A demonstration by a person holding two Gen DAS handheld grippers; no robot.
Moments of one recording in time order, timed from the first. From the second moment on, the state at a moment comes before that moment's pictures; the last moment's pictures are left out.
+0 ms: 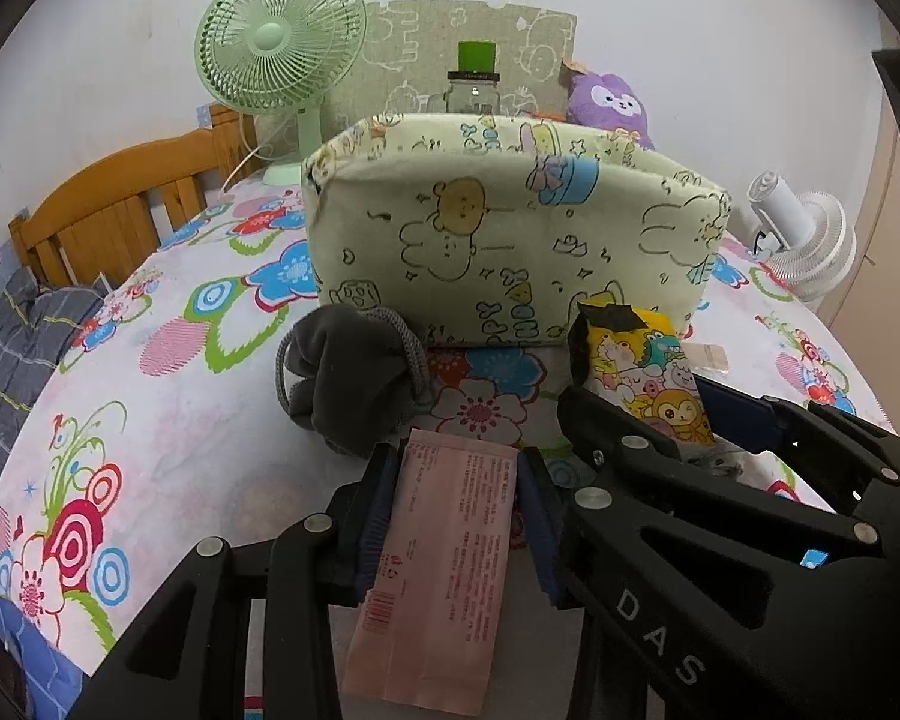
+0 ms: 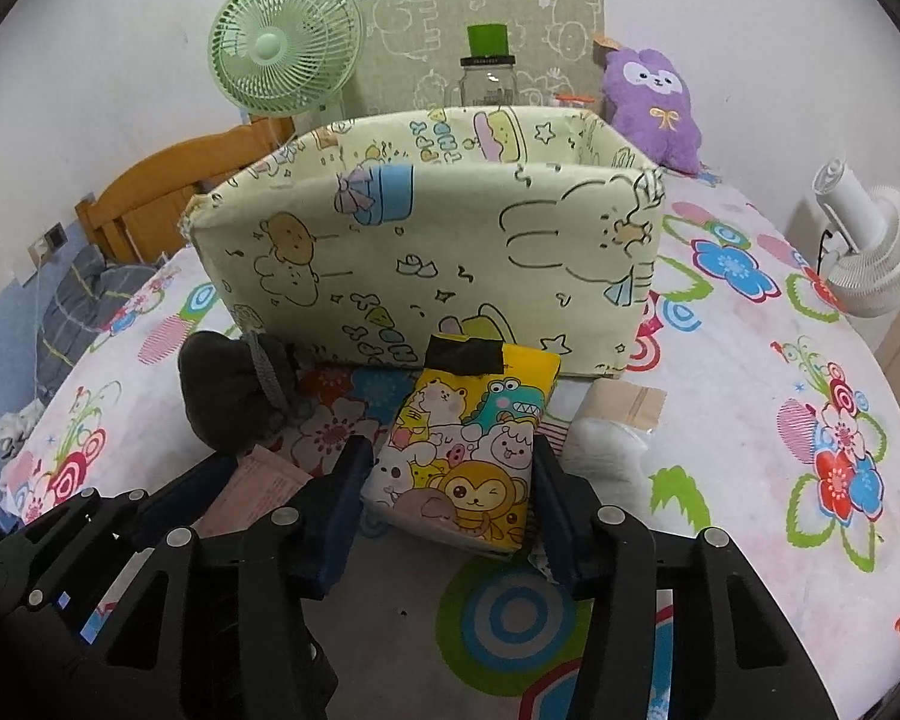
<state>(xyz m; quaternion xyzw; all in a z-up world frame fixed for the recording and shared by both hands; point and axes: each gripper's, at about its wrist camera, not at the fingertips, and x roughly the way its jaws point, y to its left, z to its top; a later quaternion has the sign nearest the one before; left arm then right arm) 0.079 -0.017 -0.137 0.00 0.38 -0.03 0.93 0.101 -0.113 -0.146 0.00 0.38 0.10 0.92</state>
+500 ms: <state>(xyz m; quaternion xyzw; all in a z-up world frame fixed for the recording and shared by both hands) 0.068 -0.021 -0.106 0.00 0.36 -0.04 0.93 0.086 -0.118 -0.111 0.01 0.36 0.09 0.93</state>
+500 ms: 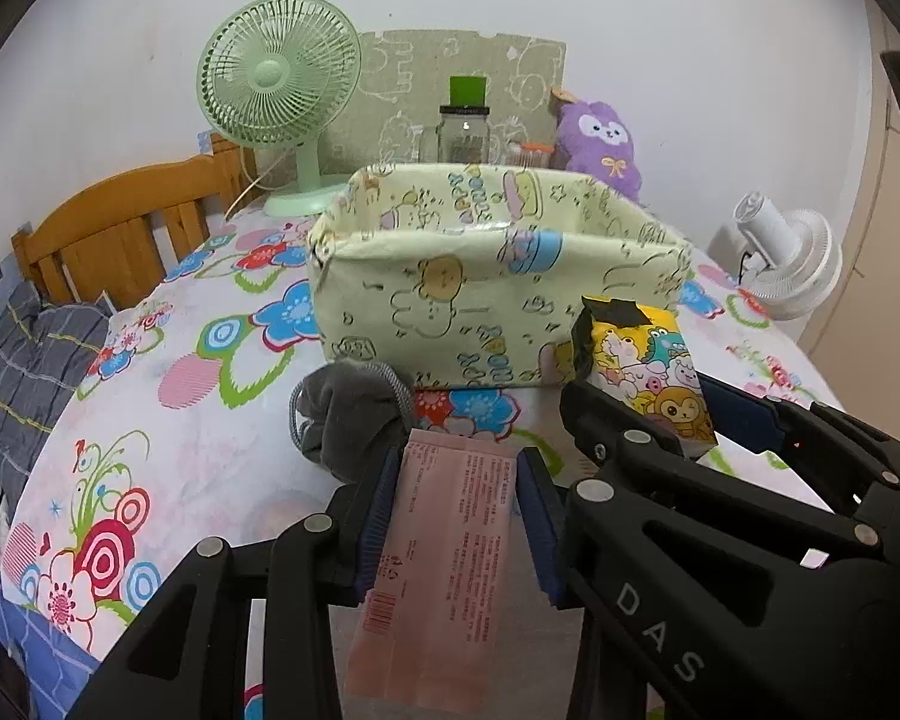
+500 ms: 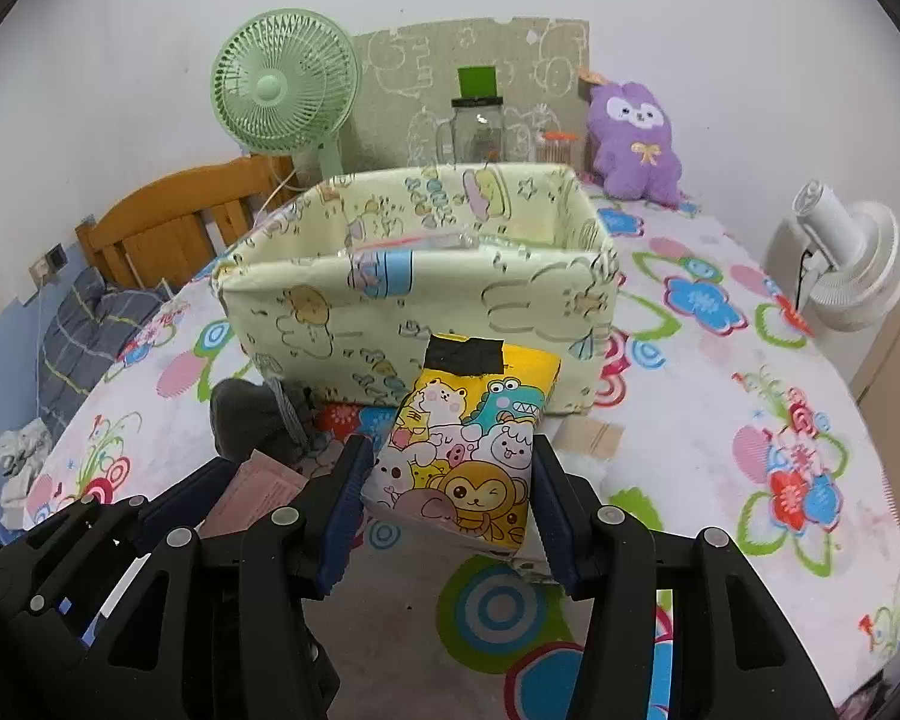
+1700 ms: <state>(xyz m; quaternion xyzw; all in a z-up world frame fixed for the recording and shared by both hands) 0.060 -0.032 -0.016 0.02 0.28 -0.06 0.96 0.068 -0.121 -0.011 -0.03 0.27 0.09 0.96</state>
